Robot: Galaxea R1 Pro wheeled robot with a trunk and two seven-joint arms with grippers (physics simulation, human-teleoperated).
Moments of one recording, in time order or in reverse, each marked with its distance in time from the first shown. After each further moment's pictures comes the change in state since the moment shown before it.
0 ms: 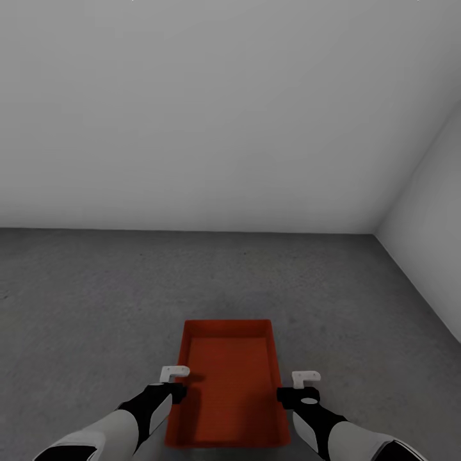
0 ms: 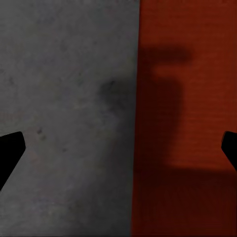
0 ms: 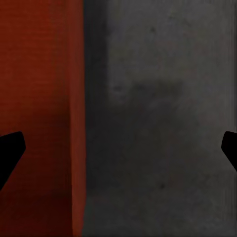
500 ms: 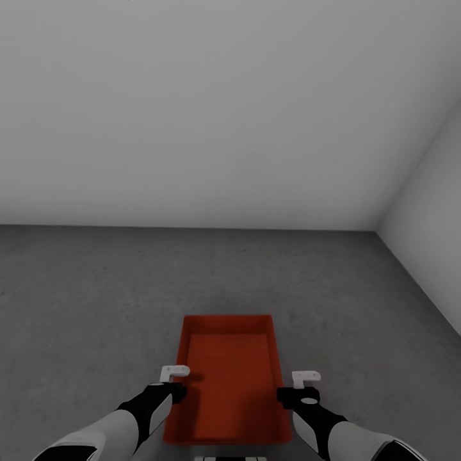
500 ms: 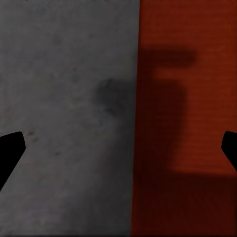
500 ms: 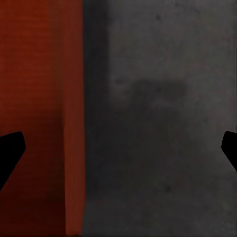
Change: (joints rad) left arm 0.000 0.000 0.000 0.000 -0.001 -0.006 0.000; right arm 0.000 0.000 0.000 0.000 0.000 0.000 0.001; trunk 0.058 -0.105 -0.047
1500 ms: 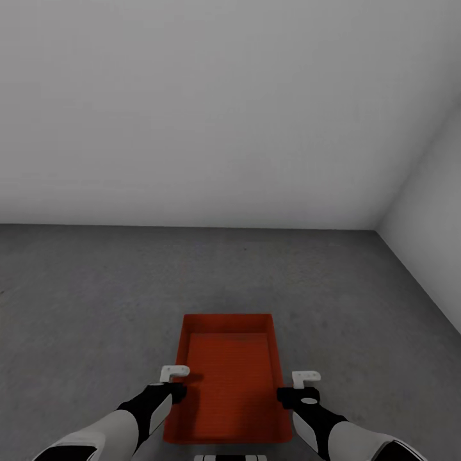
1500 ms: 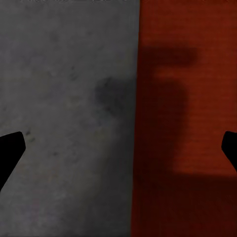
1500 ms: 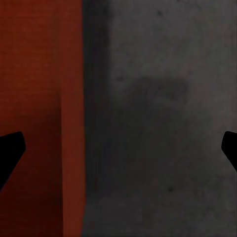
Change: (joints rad) left arm 0.000 0.000 0.000 0.000 0.001 -0.001 0.000; right arm 0.000 0.000 0.000 0.000 -0.002 0.000 0.000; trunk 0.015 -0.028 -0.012
